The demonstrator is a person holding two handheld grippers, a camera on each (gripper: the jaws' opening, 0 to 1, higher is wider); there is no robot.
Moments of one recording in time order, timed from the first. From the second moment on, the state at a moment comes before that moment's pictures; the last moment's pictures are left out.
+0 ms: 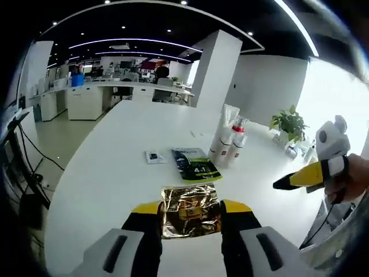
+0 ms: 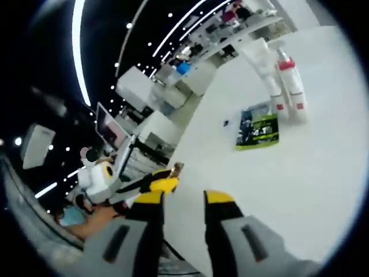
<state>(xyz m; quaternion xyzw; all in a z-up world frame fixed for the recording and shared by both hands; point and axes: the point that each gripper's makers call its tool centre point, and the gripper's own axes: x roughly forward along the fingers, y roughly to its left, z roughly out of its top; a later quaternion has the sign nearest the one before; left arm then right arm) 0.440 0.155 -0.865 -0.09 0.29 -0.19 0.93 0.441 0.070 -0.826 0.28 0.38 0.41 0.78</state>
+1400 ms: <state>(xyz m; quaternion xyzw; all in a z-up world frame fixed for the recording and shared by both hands) 0.352 0.084 -0.821 -0.33 0.28 -0.37 0.82 0.388 0.098 -0.806 0.42 0.44 0.47 0.64</state>
